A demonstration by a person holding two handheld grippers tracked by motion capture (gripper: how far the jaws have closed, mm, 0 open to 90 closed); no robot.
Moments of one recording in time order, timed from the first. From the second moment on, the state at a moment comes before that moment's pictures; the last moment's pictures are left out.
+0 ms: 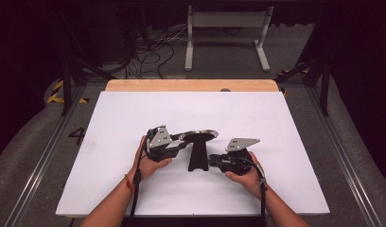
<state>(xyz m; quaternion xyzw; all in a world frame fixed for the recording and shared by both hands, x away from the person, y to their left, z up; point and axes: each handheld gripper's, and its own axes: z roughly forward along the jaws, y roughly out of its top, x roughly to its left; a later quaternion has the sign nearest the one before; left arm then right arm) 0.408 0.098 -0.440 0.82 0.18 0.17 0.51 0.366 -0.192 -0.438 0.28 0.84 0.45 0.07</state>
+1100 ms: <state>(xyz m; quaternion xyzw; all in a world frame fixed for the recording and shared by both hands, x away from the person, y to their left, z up) 0.408 0.090 -0.443 0.84 0.19 0.20 0.46 0.330 -0.105 -0.444 0.22 0.85 0.45 0.16</state>
